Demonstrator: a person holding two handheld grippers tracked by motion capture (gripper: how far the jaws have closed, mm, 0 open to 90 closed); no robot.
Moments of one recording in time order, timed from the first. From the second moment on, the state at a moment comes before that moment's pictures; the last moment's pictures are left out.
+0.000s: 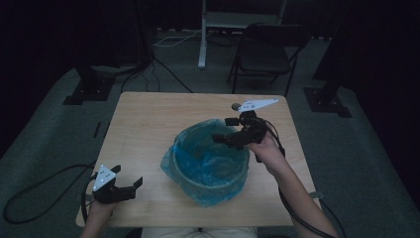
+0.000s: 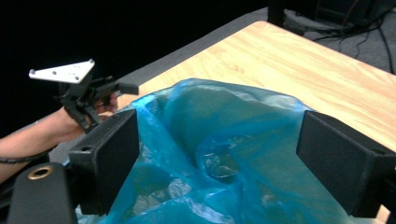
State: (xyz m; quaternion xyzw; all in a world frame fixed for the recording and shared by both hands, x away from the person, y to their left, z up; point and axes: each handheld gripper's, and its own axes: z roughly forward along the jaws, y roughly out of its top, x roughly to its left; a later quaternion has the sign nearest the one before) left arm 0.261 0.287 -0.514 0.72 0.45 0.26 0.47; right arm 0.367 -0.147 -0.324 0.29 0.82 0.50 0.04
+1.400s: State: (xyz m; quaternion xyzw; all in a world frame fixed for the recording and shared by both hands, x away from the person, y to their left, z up) left arm 0.244 0.296 -0.523 0.72 0.48 0.25 0.43; right arm 0.354 -0.252 -0.404 0.40 0.72 0.55 0.11
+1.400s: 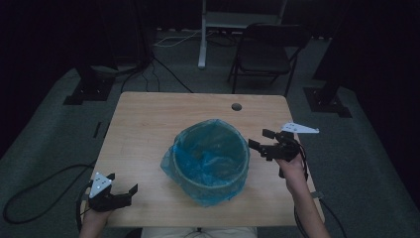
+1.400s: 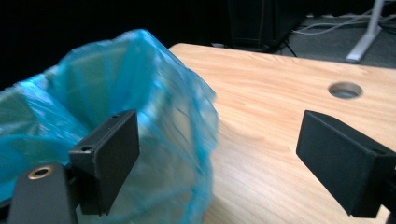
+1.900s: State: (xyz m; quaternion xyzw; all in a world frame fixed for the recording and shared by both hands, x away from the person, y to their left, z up) left arm 0.244 0.302 -0.530 0.72 0.50 0.25 0.42; right arm 0.338 -0.284 -0.463 0.46 0.71 0.53 0.12
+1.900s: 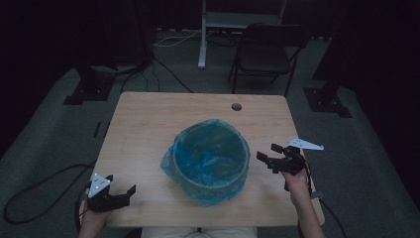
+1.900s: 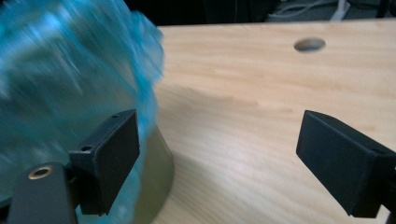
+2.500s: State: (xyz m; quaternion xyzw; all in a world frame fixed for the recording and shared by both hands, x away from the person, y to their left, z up) left arm 0.243 0.305 -0.532 0.71 0.51 0.25 0.42; right arm 0.318 -0.313 -0.523 0.52 0.70 0.47 0.11
